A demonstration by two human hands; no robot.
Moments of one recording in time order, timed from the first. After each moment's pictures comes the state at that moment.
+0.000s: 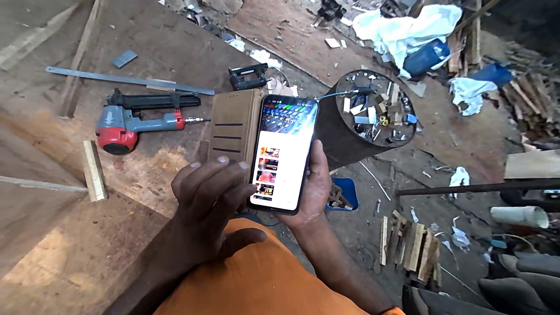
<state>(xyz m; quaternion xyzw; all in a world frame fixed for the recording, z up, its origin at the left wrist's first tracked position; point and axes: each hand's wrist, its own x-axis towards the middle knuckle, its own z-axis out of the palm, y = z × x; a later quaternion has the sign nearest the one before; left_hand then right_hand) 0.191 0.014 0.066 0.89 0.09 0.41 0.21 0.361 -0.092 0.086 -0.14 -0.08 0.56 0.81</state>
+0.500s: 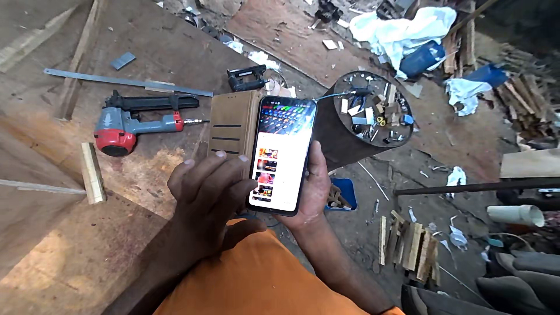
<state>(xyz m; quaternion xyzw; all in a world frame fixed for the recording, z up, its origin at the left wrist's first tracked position) 0.198 0.019 0.066 0.90 0.10 0.40 0.15 0.362 -0.092 0.087 -0.12 -0.09 0.57 0.80</state>
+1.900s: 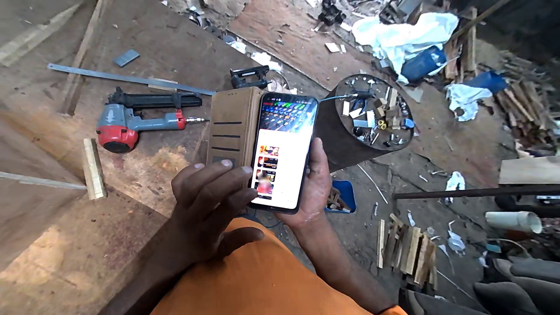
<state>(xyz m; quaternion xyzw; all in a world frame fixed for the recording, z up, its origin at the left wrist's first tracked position) 0.185 0.017 0.065 0.88 0.07 0.42 0.19 0.360 -0.088 0.092 -0.15 -0.08 0.57 0.80</state>
